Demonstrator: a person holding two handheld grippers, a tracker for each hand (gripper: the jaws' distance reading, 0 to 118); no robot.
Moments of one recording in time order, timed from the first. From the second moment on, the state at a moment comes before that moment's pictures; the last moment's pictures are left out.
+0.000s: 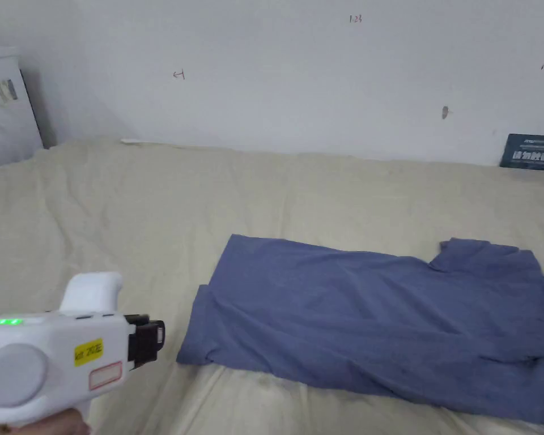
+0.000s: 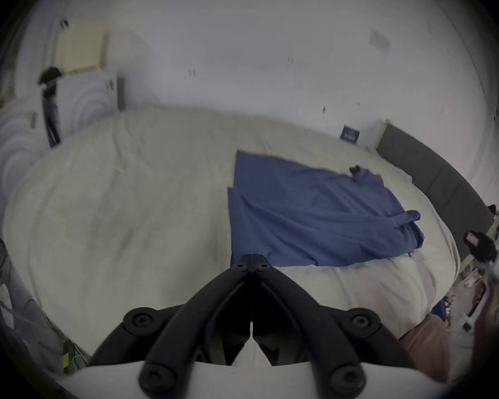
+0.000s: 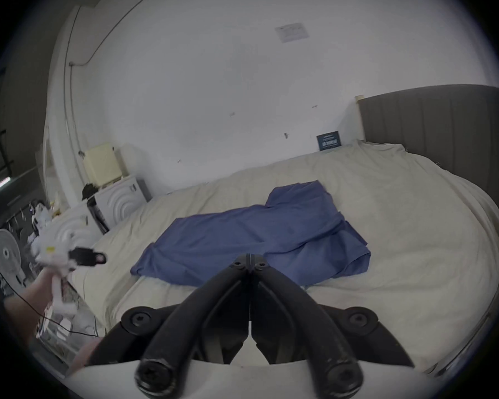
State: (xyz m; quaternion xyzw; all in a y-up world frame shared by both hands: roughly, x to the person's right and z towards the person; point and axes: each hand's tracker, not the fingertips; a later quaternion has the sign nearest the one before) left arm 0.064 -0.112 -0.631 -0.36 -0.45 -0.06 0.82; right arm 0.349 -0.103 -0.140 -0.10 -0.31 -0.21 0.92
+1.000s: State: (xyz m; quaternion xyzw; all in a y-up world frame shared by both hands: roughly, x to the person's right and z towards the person) left arm 0.200 -0.179 -0.663 -0.42 -0.41 -0.33 0.74; right arm 0.402 -0.107 -0.154 -0.15 -0.32 -0.24 0.90
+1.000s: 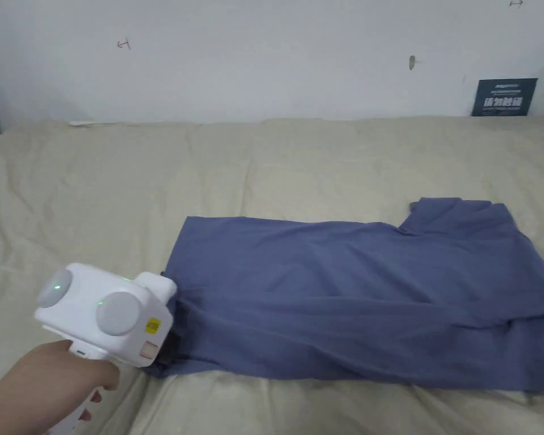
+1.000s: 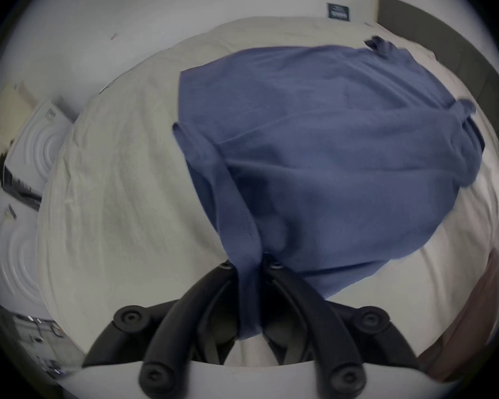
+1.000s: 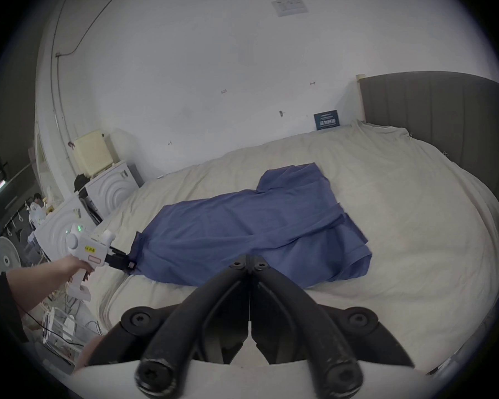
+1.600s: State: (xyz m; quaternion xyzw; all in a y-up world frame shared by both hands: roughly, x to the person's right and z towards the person) left arm 0.176 -0.140 -0.652 -0.42 -0.43 -0.26 0.75; right arm 0.608 -0.174 -0.173 -0.36 -0.38 -0.44 0.73
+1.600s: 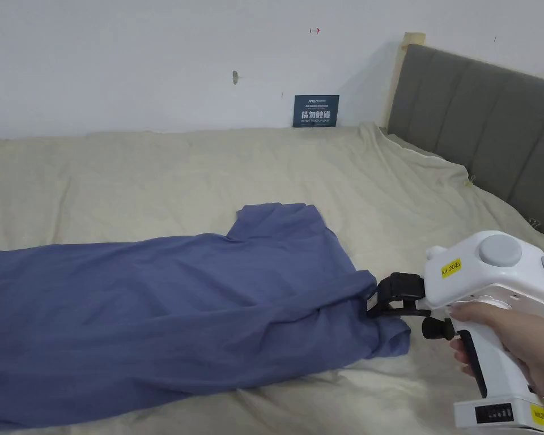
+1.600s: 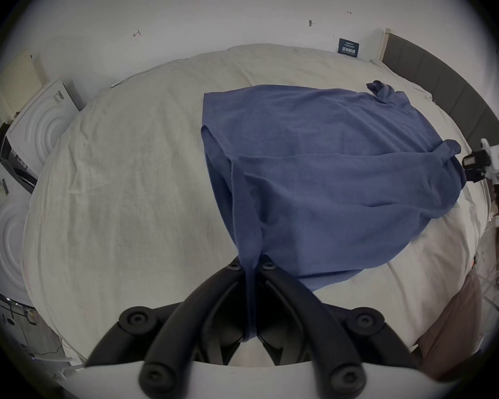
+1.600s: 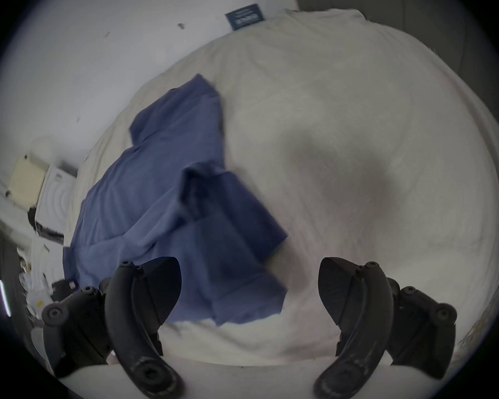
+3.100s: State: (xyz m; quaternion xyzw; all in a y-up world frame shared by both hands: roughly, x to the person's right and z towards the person) left arm 0.049 -0.173 -0.599 -0.51 -0.49 -0.18 0.69; right arm 0.480 -0.179 -0.026 -0.43 -0.29 -0.40 0.75
